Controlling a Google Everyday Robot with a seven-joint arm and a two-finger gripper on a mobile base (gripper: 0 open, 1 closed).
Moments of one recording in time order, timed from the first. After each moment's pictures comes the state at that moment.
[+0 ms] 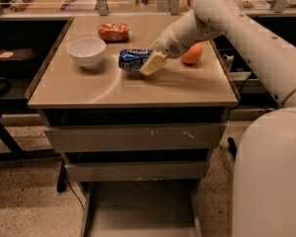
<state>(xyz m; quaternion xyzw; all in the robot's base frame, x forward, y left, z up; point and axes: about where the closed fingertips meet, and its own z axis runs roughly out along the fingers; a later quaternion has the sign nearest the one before) 0.733 -0.015 0.842 -0.60 0.70 0.18 0.35</state>
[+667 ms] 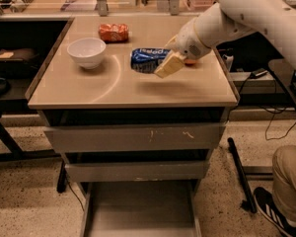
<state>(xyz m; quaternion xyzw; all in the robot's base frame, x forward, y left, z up) 0.670 -0.054 0.882 -0.60 0.70 0.14 0.36</state>
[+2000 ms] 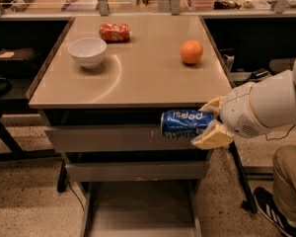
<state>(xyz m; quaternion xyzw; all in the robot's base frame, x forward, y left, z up) 0.456 -0.134 0.847 -0.58 0.74 0.08 0.32</state>
